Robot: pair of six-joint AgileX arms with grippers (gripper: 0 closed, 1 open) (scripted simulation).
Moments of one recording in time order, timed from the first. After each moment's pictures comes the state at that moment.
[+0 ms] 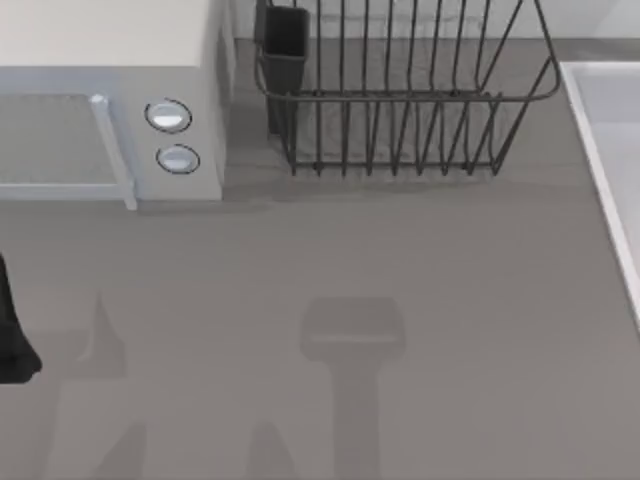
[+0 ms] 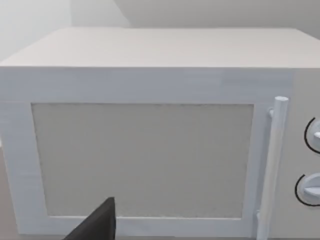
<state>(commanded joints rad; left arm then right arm) 0.00 0.00 0.00 0.00 0.00 0.00 -0.69 1.84 1.09 -0.72 -0.08 -0.67</state>
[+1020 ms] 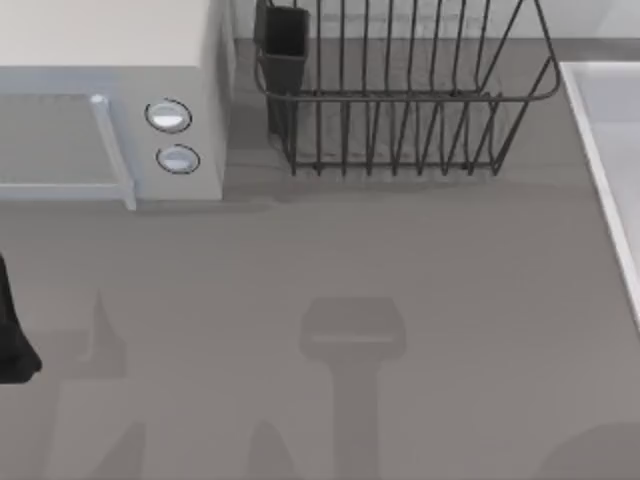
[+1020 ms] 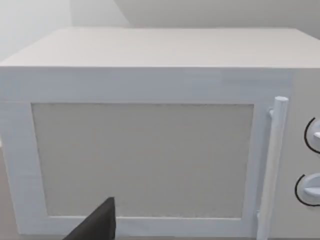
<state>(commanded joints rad) 0.00 0.00 0.00 0.00 0.00 0.00 -0.72 1.79 1.61 -1.32 -0.08 -0.66</state>
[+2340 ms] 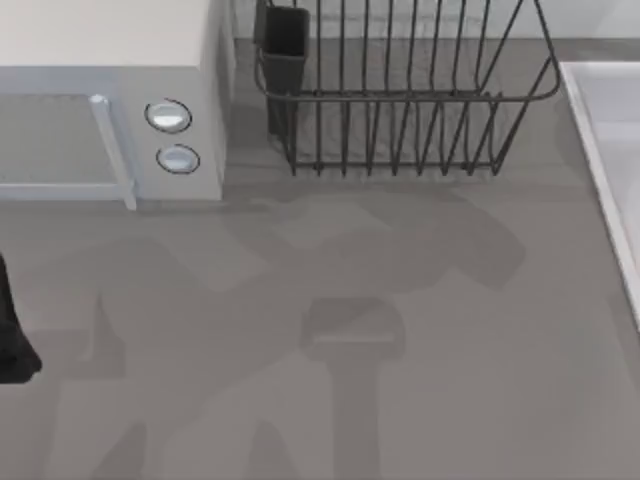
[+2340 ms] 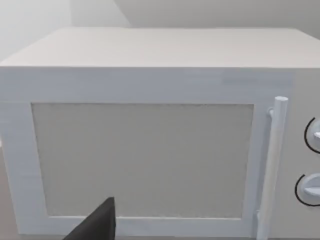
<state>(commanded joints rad) 0.00 0.00 0.00 0.00 0.00 0.00 0.02 1.67 1.69 -0.92 0.40 -0.40</state>
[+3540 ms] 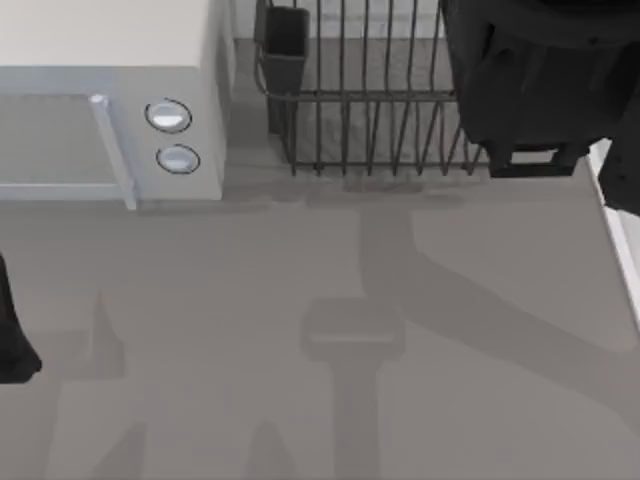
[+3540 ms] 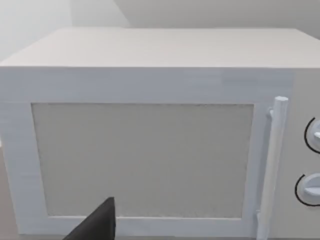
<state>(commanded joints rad) 0.00 0.00 0.00 0.00 0.00 0.00 1.03 1.45 1.44 -0.02 1.06 0.03</state>
